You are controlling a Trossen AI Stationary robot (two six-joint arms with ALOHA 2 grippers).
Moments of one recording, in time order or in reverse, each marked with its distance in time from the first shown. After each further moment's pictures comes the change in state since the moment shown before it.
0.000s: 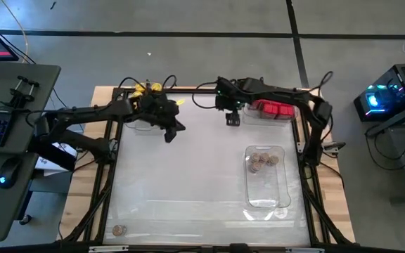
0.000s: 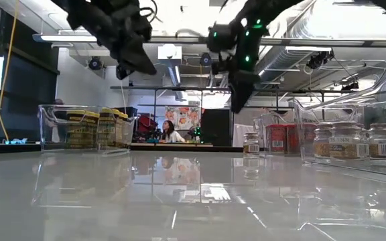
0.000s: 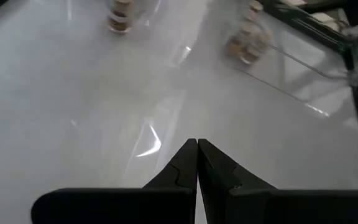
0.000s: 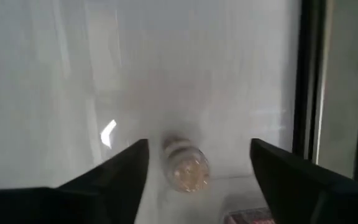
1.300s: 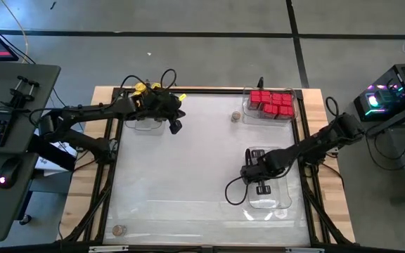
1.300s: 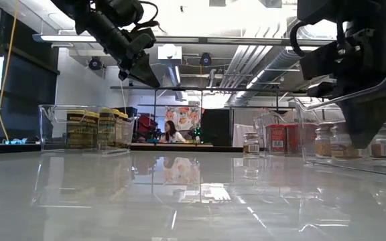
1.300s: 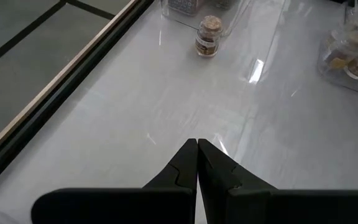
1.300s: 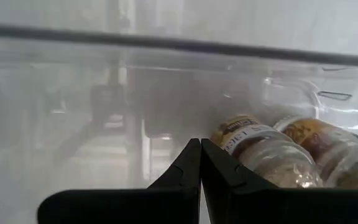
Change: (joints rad) left arm 0.041 0.049 0.000 0.079 -0.287 0.131; right arm 0.792 -0.321 -0.697 0.172 -0.029 0.701
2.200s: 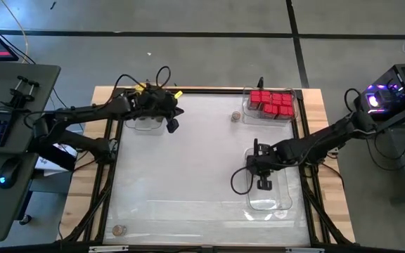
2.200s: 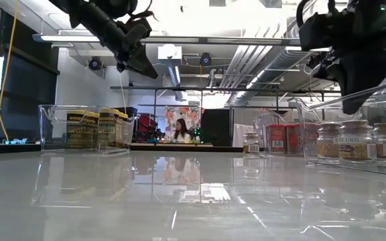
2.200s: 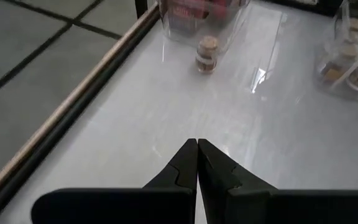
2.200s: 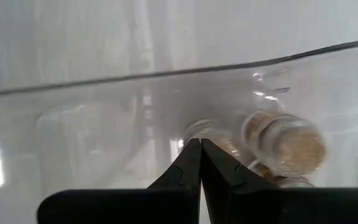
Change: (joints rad) left arm 0.001 -0.071 0.000 -0.006 -0.011 0.045; right arm -0.037 -0.196 0.000 -0.031 -0.025 0.126
